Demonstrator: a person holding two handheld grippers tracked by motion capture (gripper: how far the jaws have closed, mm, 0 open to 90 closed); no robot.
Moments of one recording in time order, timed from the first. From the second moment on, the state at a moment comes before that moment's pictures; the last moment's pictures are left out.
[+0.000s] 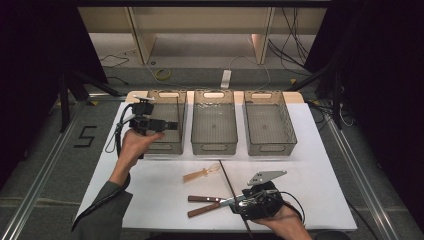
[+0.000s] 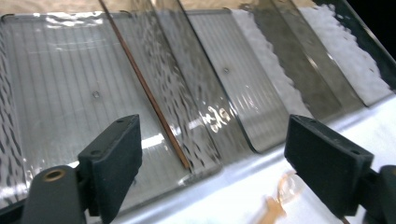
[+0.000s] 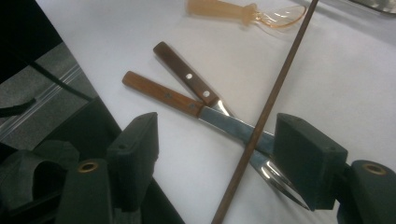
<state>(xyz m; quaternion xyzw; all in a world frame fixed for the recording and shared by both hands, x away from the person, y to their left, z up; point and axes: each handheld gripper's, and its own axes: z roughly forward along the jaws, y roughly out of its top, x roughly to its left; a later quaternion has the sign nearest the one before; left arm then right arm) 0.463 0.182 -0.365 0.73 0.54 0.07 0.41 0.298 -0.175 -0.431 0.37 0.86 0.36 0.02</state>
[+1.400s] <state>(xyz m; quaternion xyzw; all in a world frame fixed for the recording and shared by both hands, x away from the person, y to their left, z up) 0.356 0.167 -0.424 0.78 0.45 0.13 0.41 0.303 -0.156 -0.455 0.34 0.92 0.20 0.03</state>
